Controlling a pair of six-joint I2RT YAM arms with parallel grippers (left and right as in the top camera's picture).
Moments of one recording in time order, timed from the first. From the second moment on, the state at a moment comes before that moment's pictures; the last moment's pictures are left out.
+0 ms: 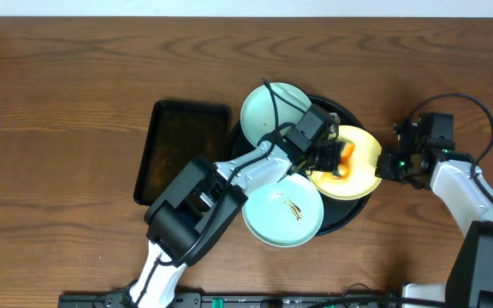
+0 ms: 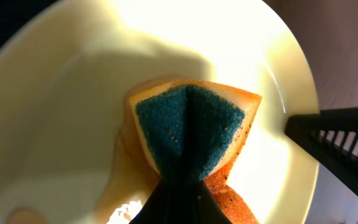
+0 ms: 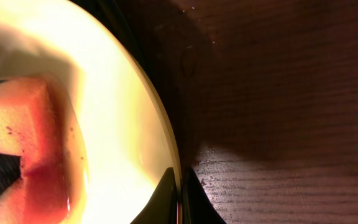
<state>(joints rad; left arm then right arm) -0.78 2.13 1.35 -0.12 0.37 -0.67 -0.13 1.58 0.82 -0.48 -0.22 0.11</state>
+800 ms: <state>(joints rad) -0.72 1.75 1.35 -0.67 0.14 -0.51 -0.13 1.58 0.81 -0.48 -0.20 0.11</state>
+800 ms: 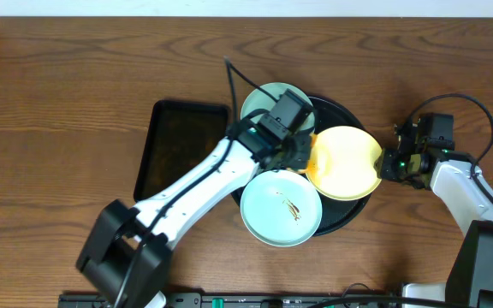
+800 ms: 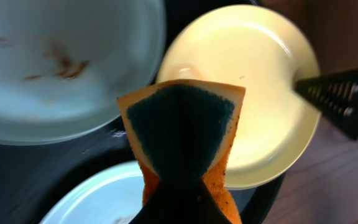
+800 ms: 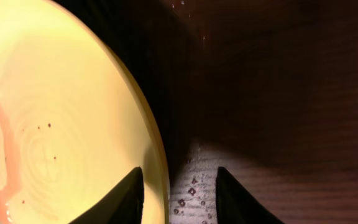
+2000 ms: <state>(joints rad) -0.14 1.73 1.35 -1.02 -0.09 -0.45 -0.13 1.44 0.79 -0.52 -0.11 0.11</state>
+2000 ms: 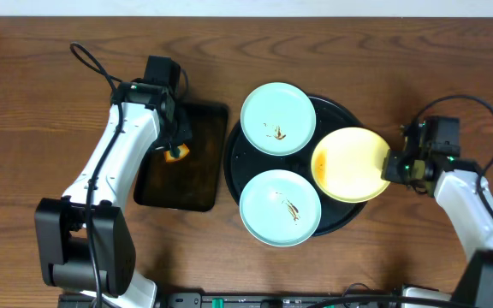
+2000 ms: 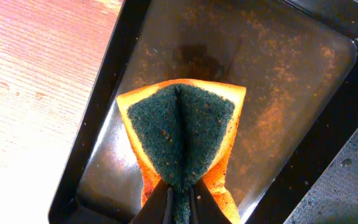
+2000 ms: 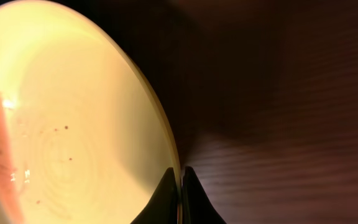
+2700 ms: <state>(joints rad) -0.14 1.73 1.35 -1.02 -0.09 -0.45 0.23 1.14 0.79 -0.51 0.49 0.03</state>
